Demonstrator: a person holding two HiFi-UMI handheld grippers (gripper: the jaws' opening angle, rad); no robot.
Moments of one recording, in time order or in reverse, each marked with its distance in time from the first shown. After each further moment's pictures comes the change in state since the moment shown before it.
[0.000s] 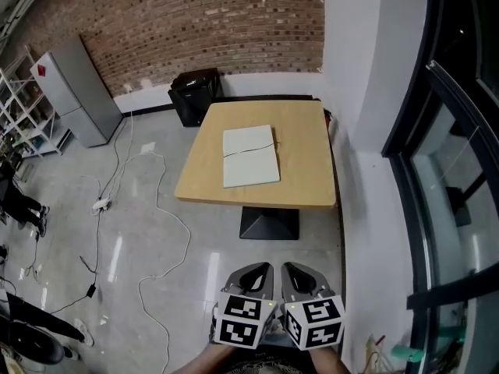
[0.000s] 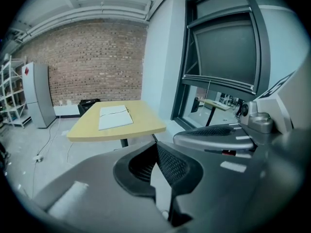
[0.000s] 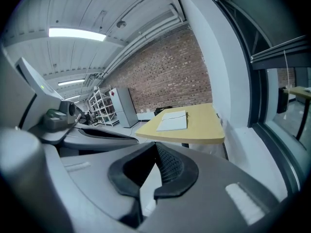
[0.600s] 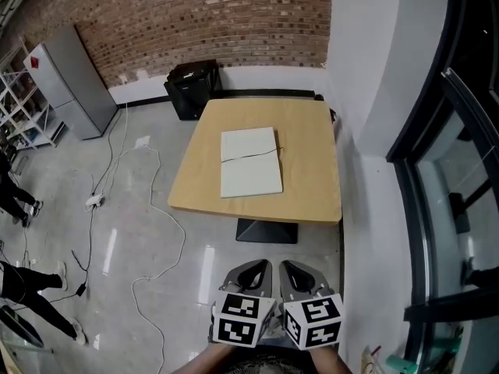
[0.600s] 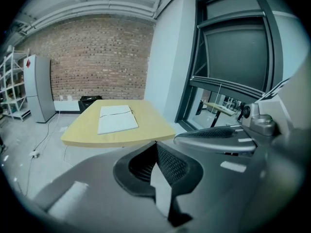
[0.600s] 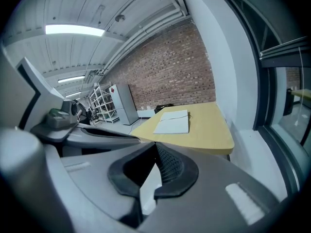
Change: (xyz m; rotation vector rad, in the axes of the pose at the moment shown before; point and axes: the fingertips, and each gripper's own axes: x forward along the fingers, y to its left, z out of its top) left arm 0.281 0.253 0.122 -0.054 -0.004 0.005; right arm 0.360 -0.110 0.120 -0.022 0.036 0.014
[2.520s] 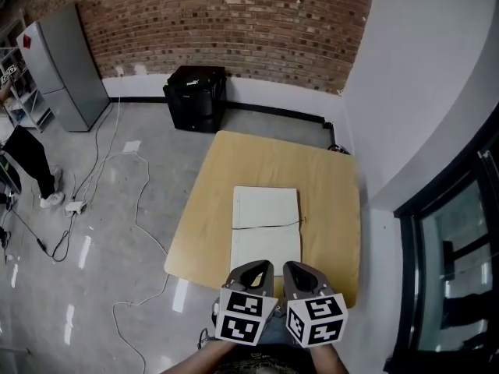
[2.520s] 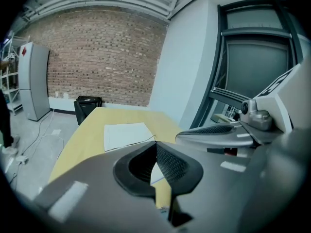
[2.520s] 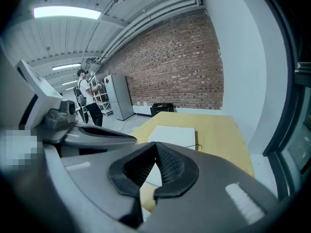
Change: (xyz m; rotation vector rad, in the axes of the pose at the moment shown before) left arm 0.566 1.002 0.579 -0.074 -0.039 -0.040; right arm 1.123 -0.014 0.632 -0.099 0.081 -0.040
